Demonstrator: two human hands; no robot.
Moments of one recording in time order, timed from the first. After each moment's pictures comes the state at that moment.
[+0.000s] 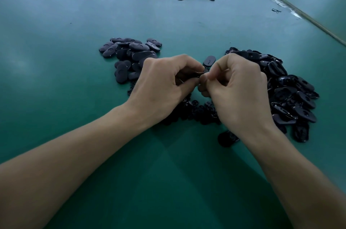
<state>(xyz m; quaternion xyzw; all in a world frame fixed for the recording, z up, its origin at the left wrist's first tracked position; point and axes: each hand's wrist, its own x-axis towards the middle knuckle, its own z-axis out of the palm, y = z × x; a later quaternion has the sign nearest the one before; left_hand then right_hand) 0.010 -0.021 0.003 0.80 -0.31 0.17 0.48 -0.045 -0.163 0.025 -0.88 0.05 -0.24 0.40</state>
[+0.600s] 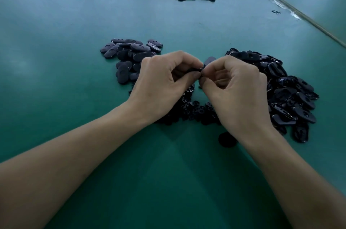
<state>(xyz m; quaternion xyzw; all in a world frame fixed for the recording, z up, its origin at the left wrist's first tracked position) 0.016 -0.022 0.001 0.77 -0.29 0.15 0.54 -0.045 -0.159 0.026 -0.88 0.02 -0.27 0.40</state>
